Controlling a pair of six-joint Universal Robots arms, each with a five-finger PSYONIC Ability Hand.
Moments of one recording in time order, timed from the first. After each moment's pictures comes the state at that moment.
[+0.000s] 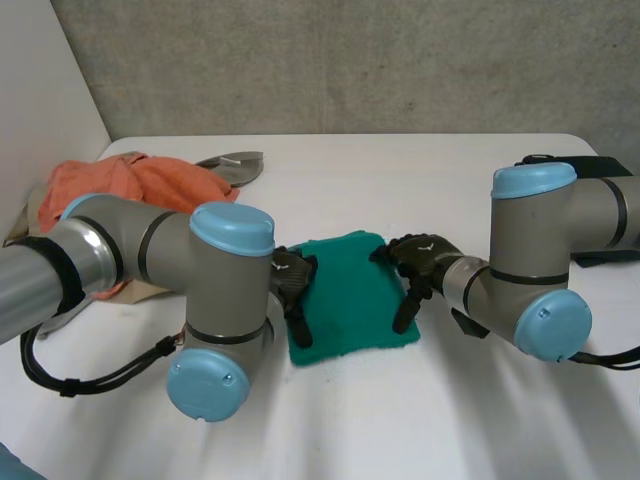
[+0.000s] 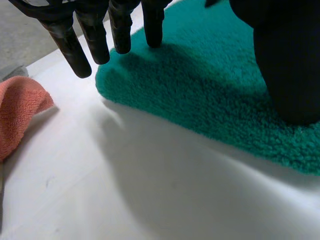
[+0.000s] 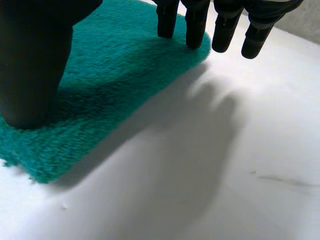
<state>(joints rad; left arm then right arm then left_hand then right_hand) 4.00 -2.36 -1.12 2.99 -1.77 3.32 2.02 -0.79 1.11 0.24 1.38 2.90 0.19 0.21 0.21 0.20 0.05 0.22 0.21 0.21 0.21 0.05</state>
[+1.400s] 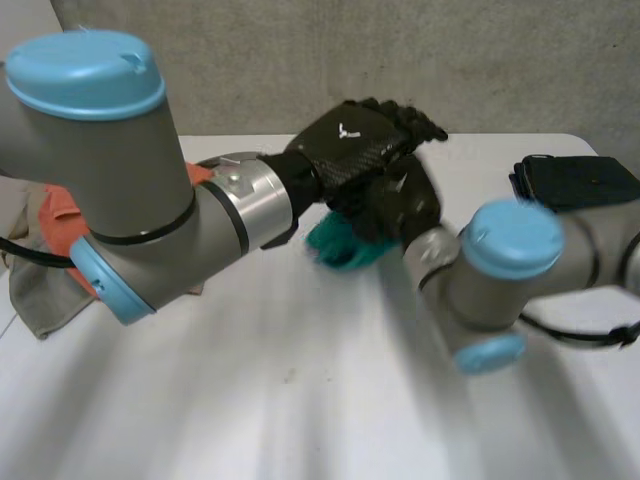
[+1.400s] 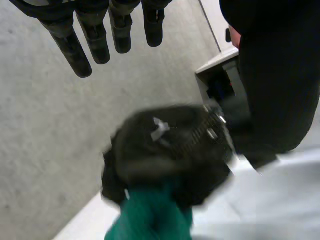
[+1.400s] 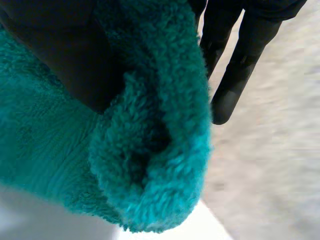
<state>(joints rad) 4.08 -2.08 -0.99 3.04 -1.07 3.34 2.14 -0.89 1.31 -0.51 1.53 2.67 0.19 0.21 0.21 0.20 0.05 1.05 1.17 1.17 1.20 0.92</state>
